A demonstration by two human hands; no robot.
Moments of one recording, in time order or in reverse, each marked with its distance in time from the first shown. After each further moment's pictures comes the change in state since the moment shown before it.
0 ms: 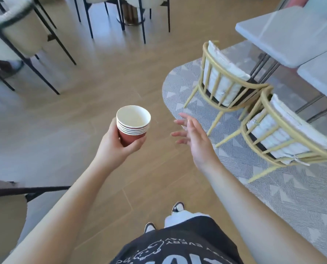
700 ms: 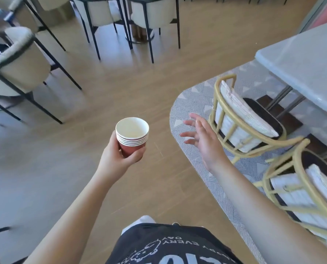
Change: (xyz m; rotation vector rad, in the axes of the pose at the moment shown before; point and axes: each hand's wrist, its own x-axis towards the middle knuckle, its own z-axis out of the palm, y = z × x) left_hand 0.344 0.034 0.057 0.038 0.086 -0.067; right_hand 0.381 -0.020 -0.076 0.078 -0.060 0.033
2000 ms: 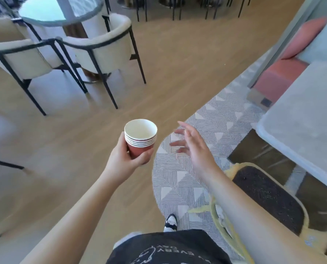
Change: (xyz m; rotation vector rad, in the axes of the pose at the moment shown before) left_hand 0.719 0.118 0.171 -0.029 -0.301 0.088; right_hand 0.656 -0.071 -0.102 -0.051 0.225 0.027
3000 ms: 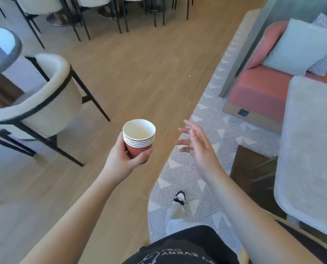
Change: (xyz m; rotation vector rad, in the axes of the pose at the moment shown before) left_hand 0.522 0.070 0.061 0.006 -0.310 0.142; right_hand 0.439 -0.063 -0.087 0.028 0.358 -0.017
